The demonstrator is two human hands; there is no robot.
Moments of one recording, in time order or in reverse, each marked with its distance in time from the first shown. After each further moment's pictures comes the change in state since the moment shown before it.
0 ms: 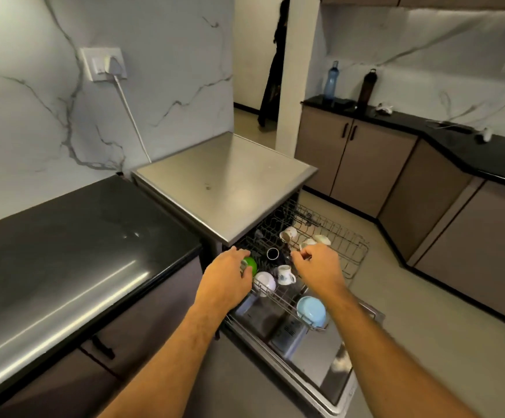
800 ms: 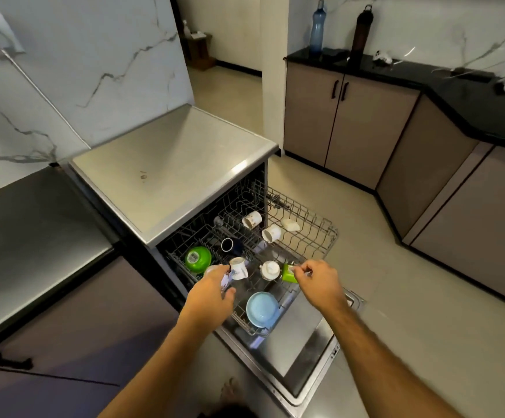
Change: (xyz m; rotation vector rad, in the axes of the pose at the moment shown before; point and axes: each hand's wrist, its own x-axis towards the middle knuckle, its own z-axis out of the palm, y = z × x) left_hand 0.077 0.125 0.175 -0.043 -0.200 -0.263; right_hand 0.092 0.246 -0.042 0.079 -0.231 0.142
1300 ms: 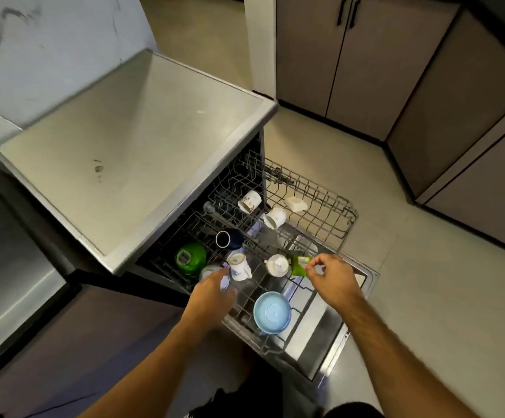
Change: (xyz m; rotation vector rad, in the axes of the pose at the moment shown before) left_hand 0.148 -0.054 0.044 -0.031 -0.243 -0.172; right_hand 0.105 0.033 0.057 0.017 -0.078 0.144
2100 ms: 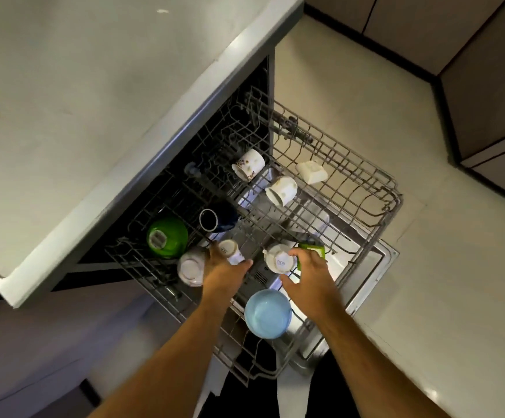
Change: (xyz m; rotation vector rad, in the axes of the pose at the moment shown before) left_hand 0.156 -0.006 0.100 -0.298 0.045 -0.440; right_hand 0.086 0.038 0.109 0.010 -0.270 -0.019
